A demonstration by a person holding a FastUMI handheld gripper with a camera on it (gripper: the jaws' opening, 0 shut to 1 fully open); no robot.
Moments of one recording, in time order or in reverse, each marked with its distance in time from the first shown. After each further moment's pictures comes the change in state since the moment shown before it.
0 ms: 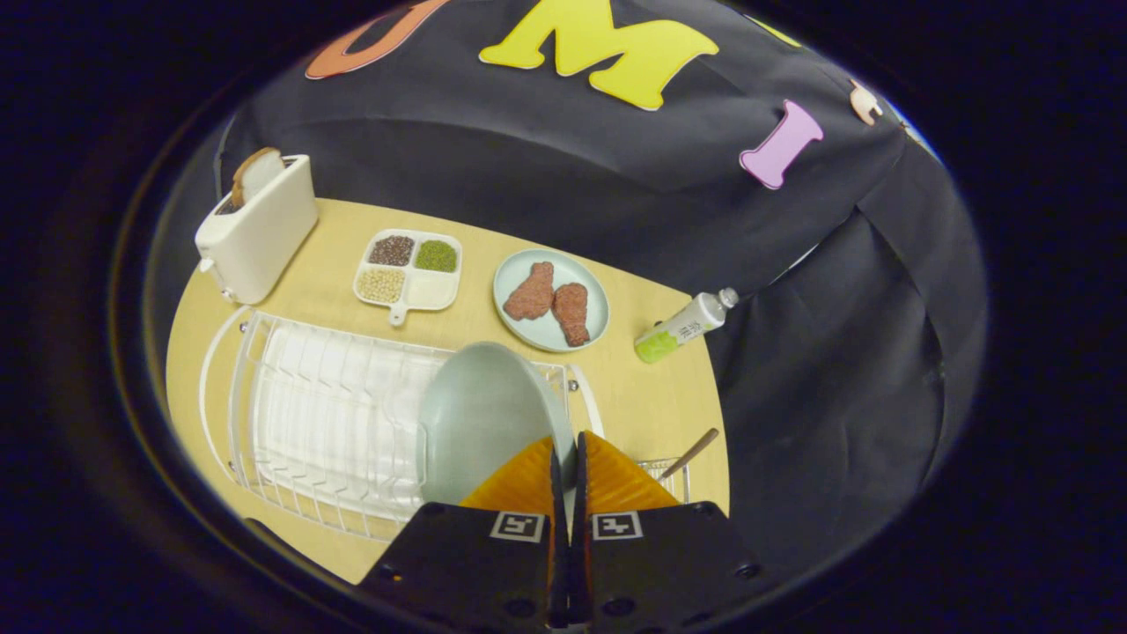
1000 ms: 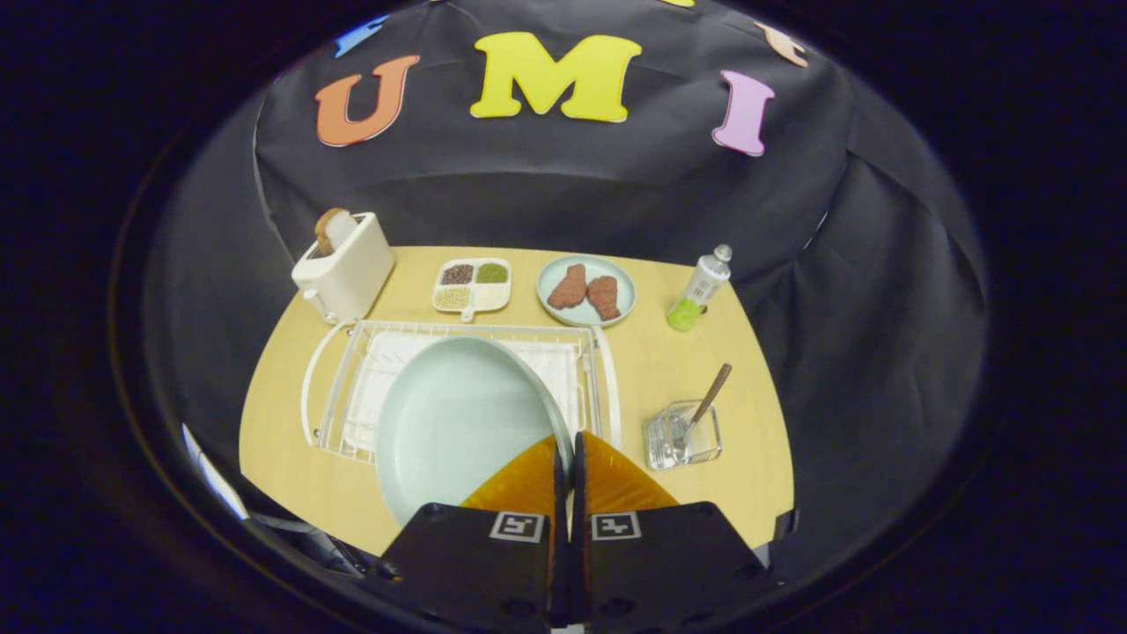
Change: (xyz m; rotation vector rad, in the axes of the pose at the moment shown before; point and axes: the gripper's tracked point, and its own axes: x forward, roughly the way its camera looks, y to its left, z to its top) arm -0.057 -0.038 -0.109 0.177 -0.065 0.398
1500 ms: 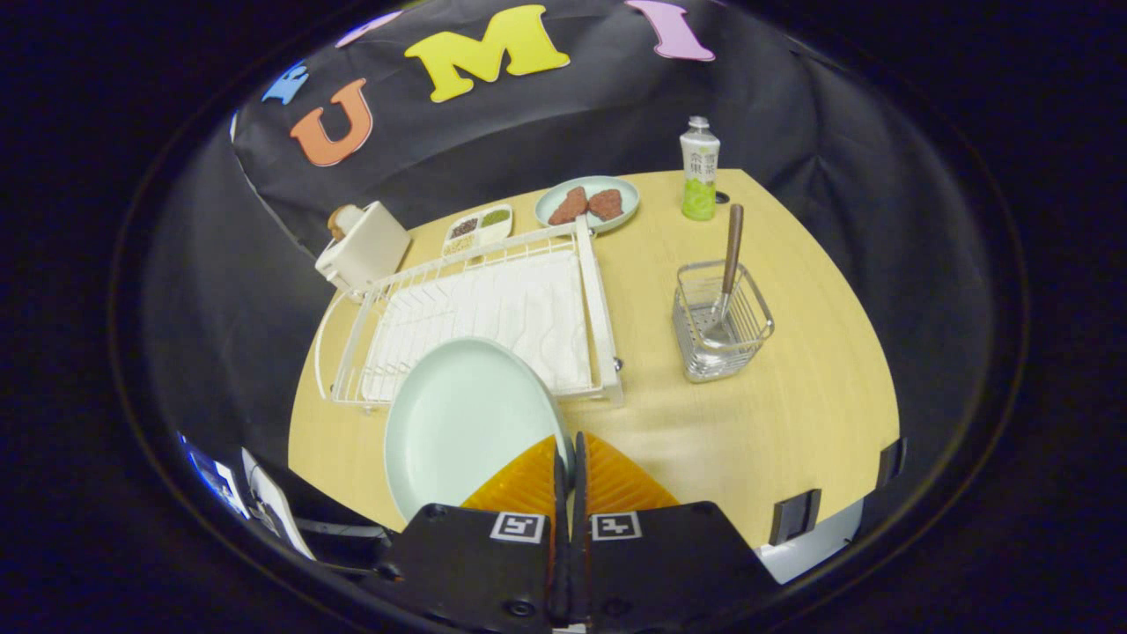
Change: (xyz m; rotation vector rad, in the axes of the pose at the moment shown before) arm 0.069 -0.054 -0.125 0.166 0.074 0.246
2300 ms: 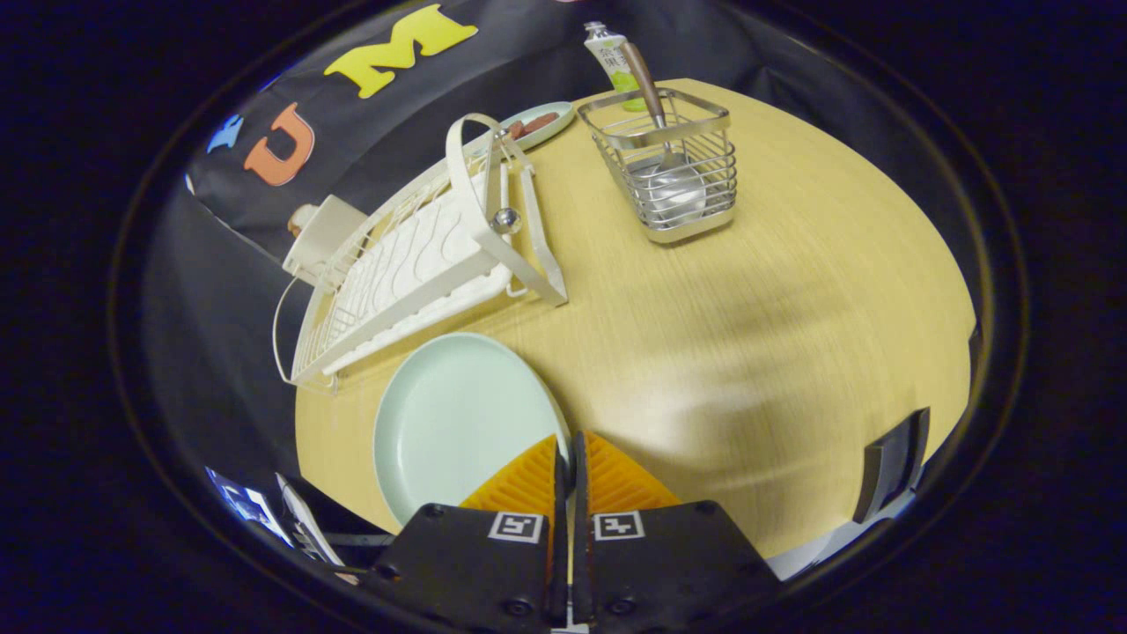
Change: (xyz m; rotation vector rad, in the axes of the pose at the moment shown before) arm 0.086 -0.040 -0.069 0.178 0.090 0.112
